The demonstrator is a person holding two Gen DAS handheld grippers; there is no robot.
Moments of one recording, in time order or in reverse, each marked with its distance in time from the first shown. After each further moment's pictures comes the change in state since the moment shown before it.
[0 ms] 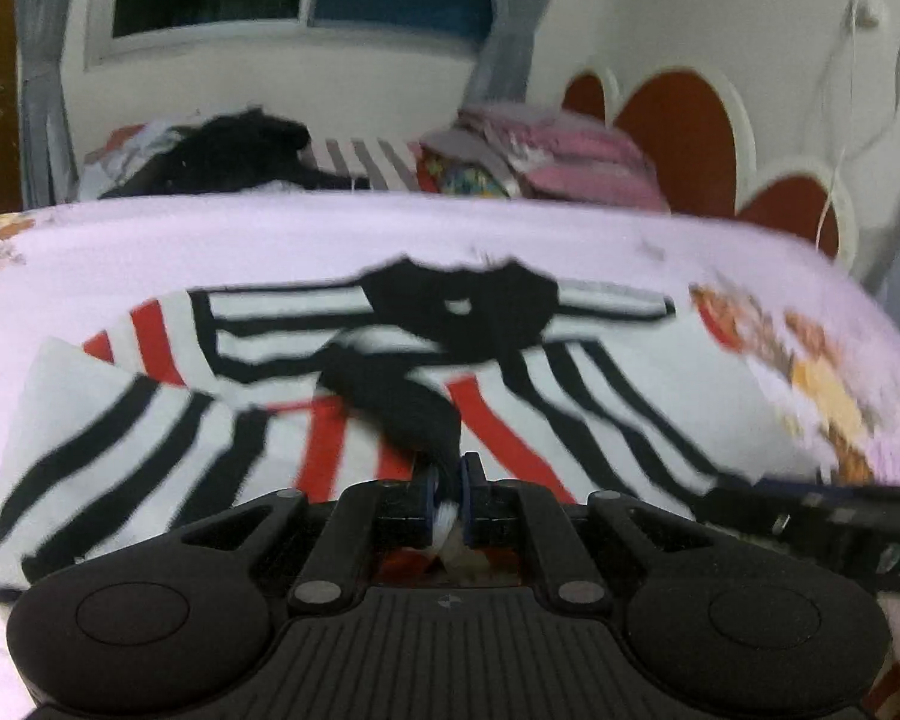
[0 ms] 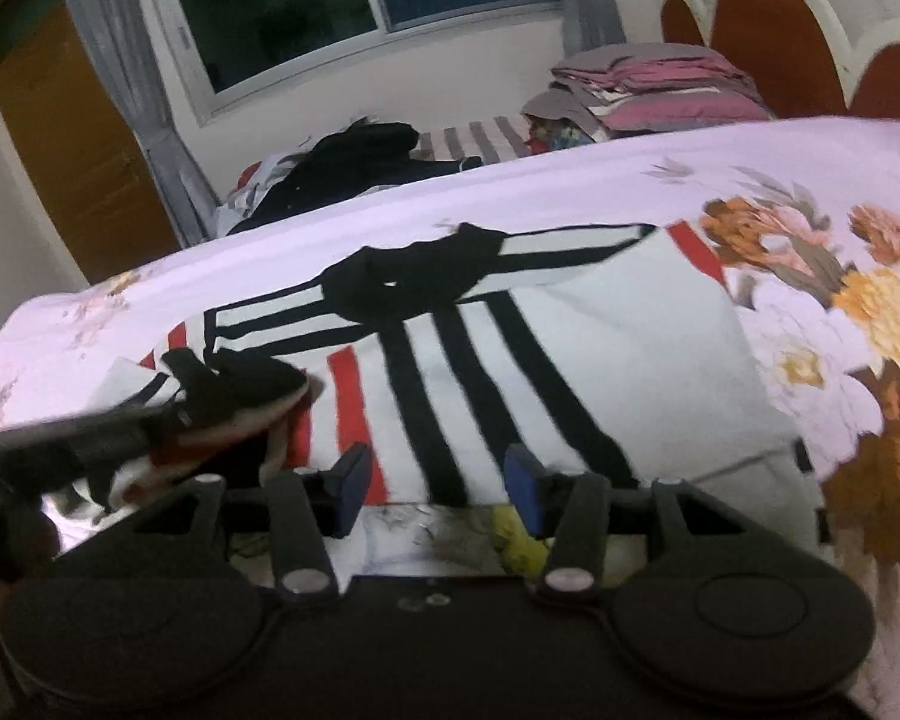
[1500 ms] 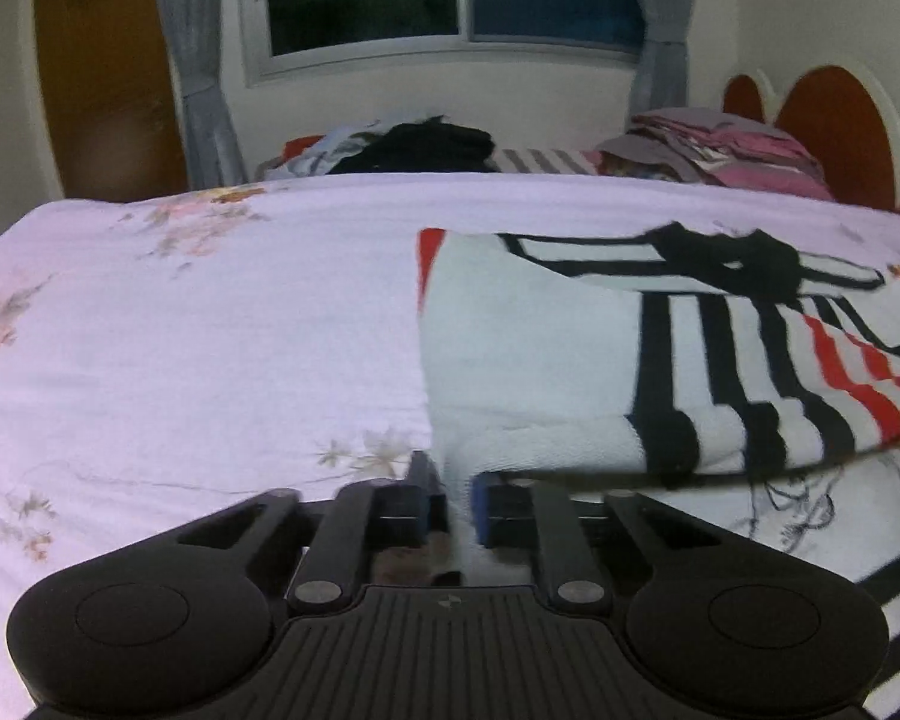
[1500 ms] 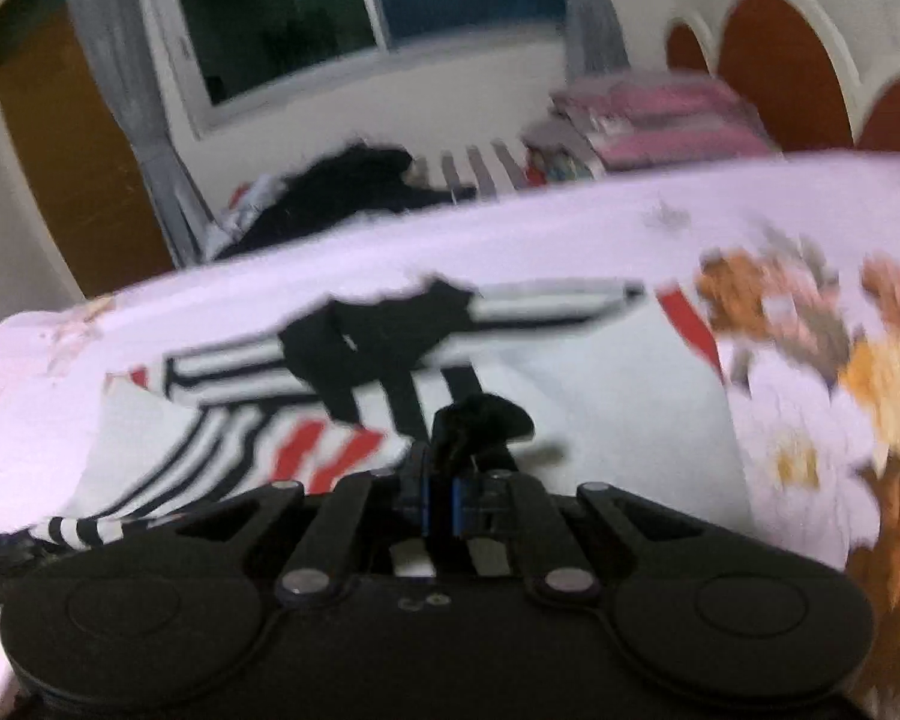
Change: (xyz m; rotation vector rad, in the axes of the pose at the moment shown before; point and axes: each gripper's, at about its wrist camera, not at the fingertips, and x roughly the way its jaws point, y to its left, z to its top) left arm -0.050 0.091 -0.073 -0.028 -0.050 0.353; right arm 0.039 -0.025 0.027 -0.061 0.003 -0.052
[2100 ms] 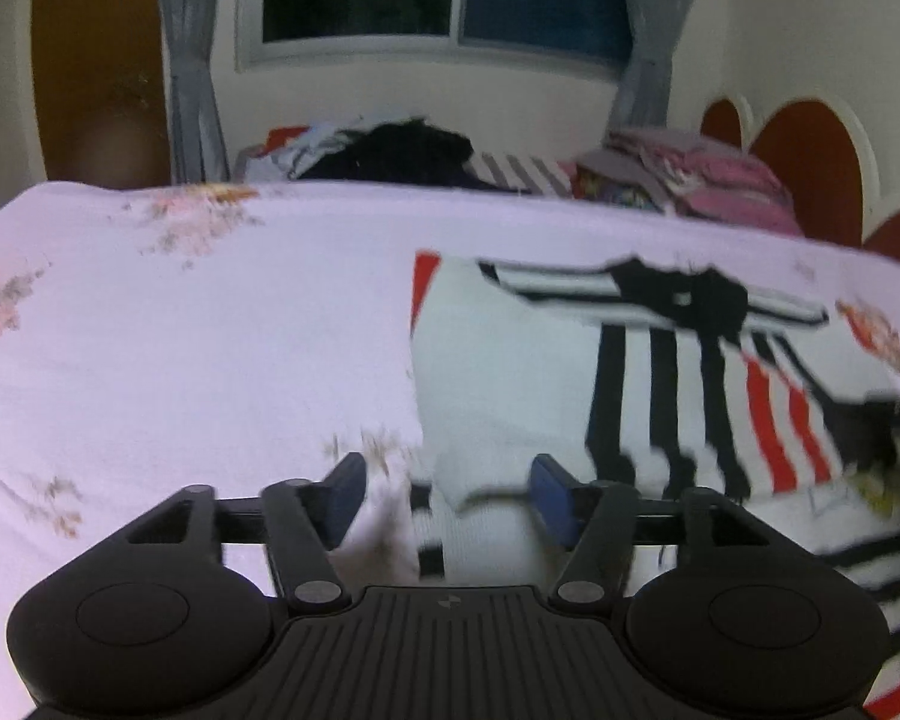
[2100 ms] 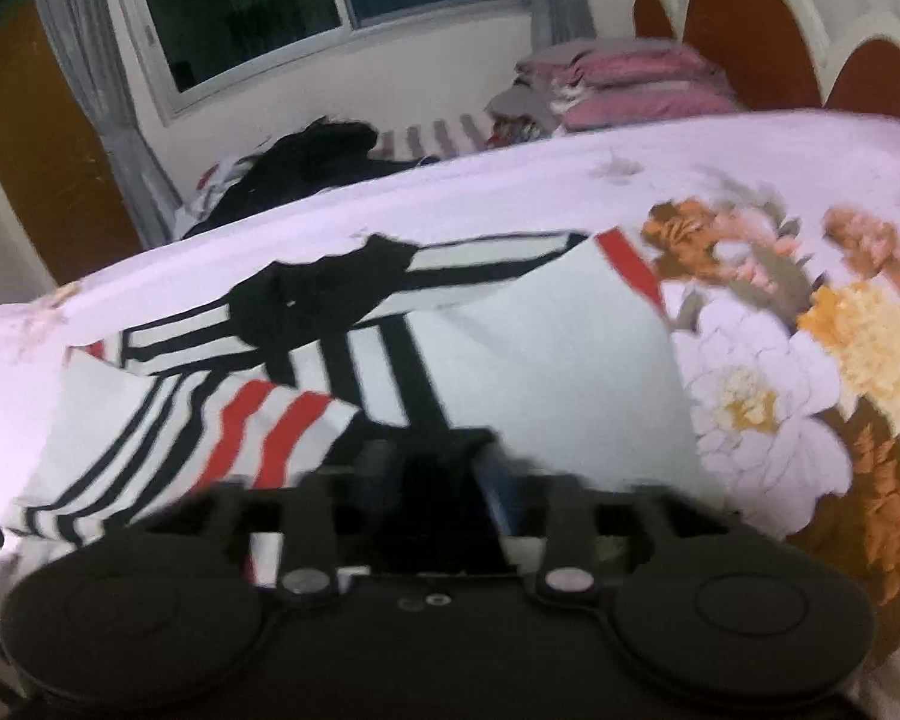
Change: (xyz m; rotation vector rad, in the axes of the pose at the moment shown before) left arm -0.042 0.020 0.018 -0.081 0.009 -0.088; right arm -0.002 -0.022 -0.009 0.046 0.036 -0.005
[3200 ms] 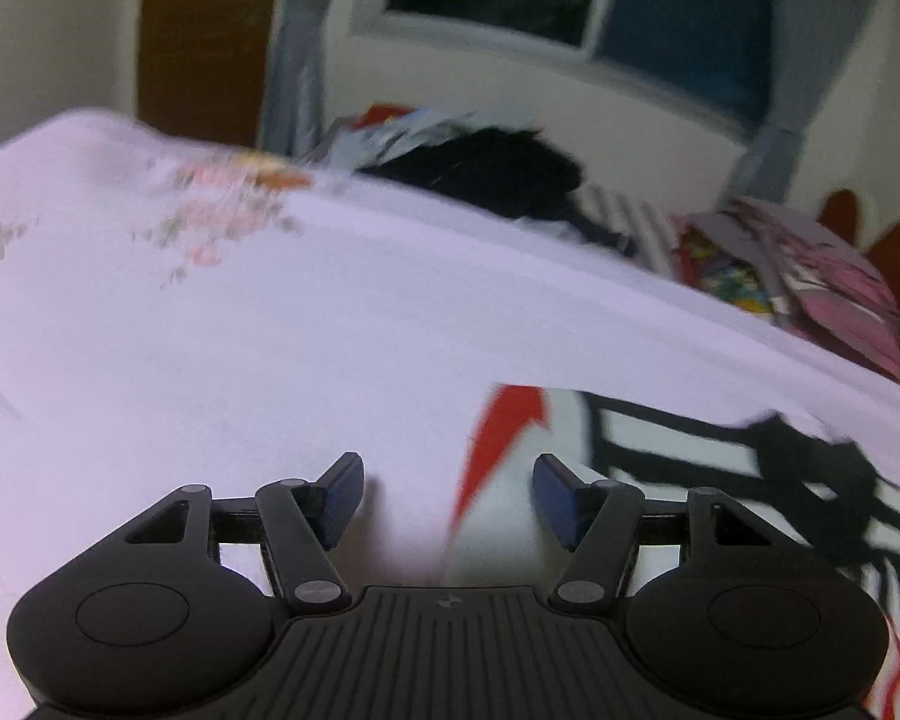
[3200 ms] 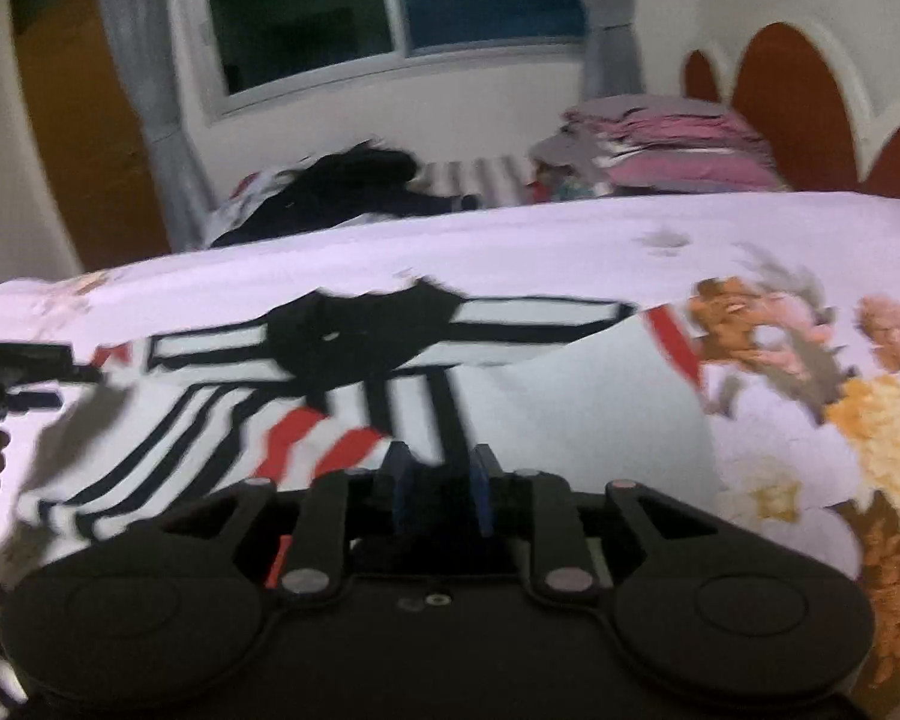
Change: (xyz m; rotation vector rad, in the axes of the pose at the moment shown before) left arm 0.120 0.008 0.062 -0.230 -0.007 0.104; right arm -0.002 0.026 0.008 -0.152 -0.062 0.037
